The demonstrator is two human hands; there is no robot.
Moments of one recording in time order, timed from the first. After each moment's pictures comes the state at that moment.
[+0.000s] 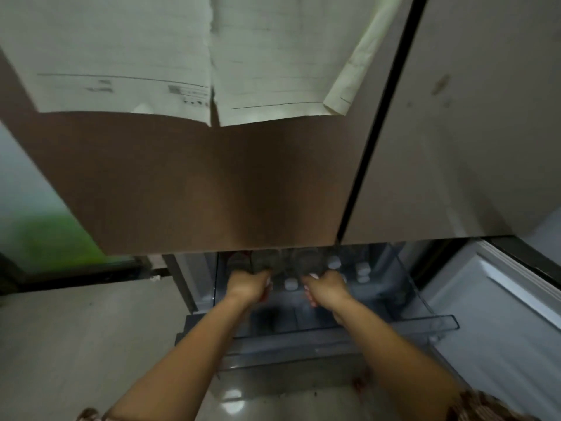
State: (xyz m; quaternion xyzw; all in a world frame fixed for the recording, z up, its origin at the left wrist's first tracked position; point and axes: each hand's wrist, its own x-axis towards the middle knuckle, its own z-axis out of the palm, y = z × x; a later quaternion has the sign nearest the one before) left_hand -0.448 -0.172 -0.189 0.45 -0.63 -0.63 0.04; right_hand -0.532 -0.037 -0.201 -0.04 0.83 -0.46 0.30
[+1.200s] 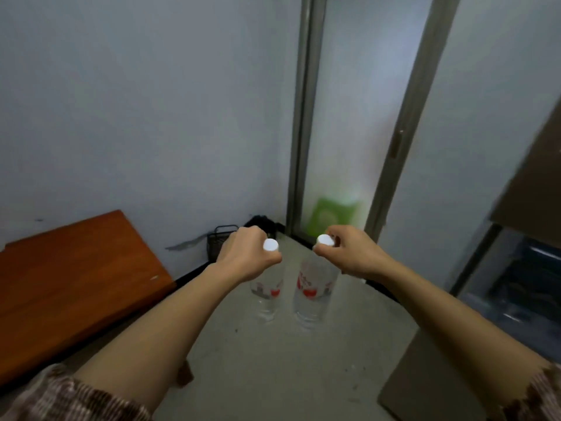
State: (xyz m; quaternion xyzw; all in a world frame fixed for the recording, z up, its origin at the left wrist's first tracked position) left_hand 0.221 -0.166 -0.046 0.59 -0.77 -0.11 0.21; right_hand 0.016 -0.125 -0.025 -0.67 0.68 -0.23 0.19
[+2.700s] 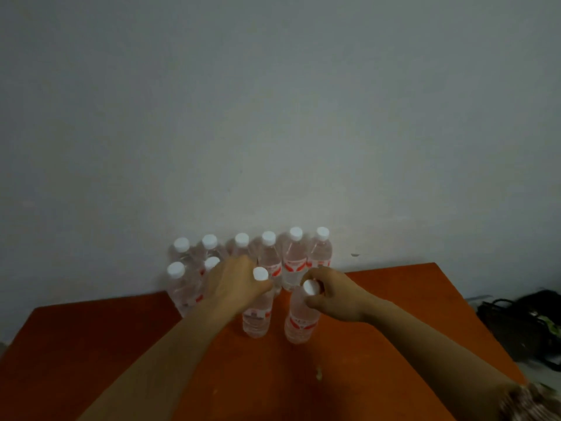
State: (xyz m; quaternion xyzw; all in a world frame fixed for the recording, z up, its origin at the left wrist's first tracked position) left_hand 1.191 -0.408 -0.123 0.86 -0.48 -0.09 0.18; right_hand 1.013 -0.521 -0.144 -0.90 0.28 -0.06 0.33
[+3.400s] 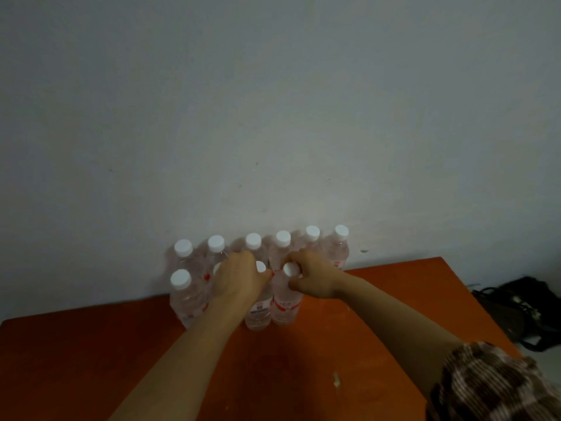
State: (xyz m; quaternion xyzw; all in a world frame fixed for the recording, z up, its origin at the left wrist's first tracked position) left_hand 1.254 -0.453 -0.174 0.88 -0.42 -0.09 0.18; right_hand 1.119 -0.540 -0.162 -0.90 0.30 -0.02 0.31
